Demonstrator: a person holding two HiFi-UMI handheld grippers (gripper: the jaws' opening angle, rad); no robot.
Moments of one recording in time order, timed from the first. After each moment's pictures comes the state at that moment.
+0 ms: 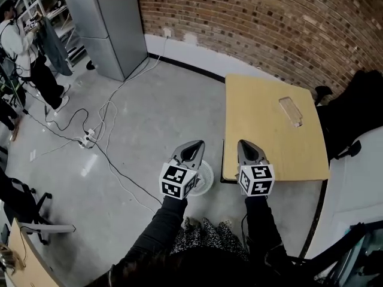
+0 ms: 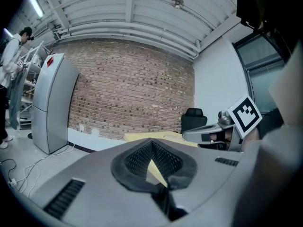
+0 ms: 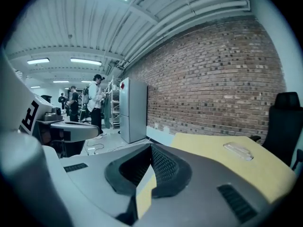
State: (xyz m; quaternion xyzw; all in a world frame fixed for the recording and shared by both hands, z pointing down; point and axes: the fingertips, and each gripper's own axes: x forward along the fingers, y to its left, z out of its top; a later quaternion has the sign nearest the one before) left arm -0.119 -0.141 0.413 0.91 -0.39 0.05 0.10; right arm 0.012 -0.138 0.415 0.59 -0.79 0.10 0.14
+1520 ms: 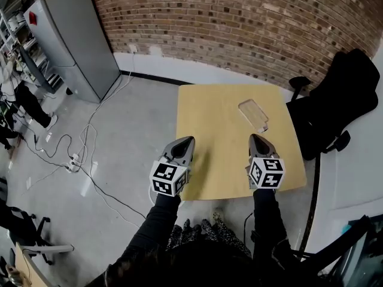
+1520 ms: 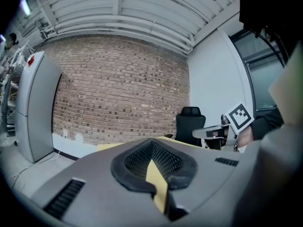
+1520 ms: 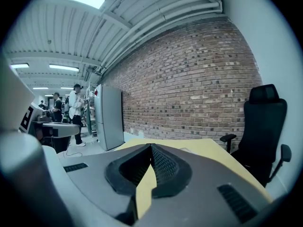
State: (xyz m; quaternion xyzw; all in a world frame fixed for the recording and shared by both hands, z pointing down) left arm 0.089 -0.209 0.387 0.93 -0.36 0.05 0.08; right arm 0.296 -0.181 0.398 0.67 -0.73 0.12 0.09
